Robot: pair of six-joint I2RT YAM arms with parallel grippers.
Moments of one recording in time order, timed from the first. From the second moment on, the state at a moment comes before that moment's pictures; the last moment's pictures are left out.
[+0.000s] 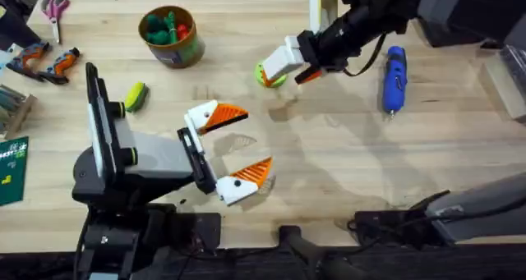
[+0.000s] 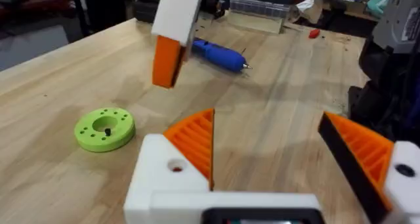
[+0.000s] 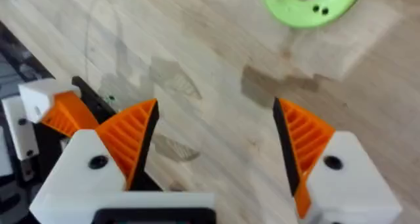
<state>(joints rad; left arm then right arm) -0.04 0.01 0.02 -0.12 1.08 0.02 0.42 1.68 1.36 -0.93 -0.55 0.10</state>
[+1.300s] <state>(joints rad) -0.04 0.01 0.02 -0.12 1.08 0.02 0.62 1.79 1.40 -0.66 -0.08 -0.08</state>
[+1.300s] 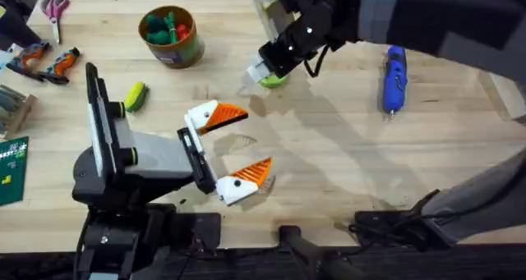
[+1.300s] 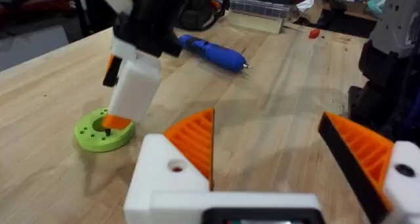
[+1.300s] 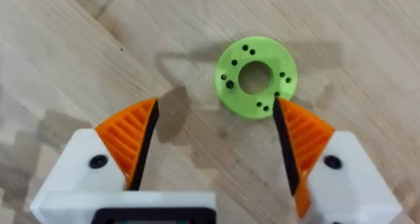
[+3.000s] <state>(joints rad) -0.04 0.01 0.02 -0.11 1.08 0.02 0.63 1.96 1.40 -0.53 -0.08 -0.07</state>
